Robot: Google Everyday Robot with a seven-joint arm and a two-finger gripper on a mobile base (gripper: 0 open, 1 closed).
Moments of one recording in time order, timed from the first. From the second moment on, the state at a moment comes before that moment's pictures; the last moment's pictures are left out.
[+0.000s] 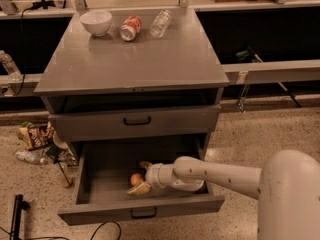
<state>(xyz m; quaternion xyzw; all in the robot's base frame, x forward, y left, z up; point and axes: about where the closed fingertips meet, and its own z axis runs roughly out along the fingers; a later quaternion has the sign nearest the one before) 0.581 0.097 0.385 -0.50 0.72 0.30 0.38</state>
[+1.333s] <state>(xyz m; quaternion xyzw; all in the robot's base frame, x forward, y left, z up) 0.510 0.010 0.497 -0.41 0.72 0.30 0.47</state>
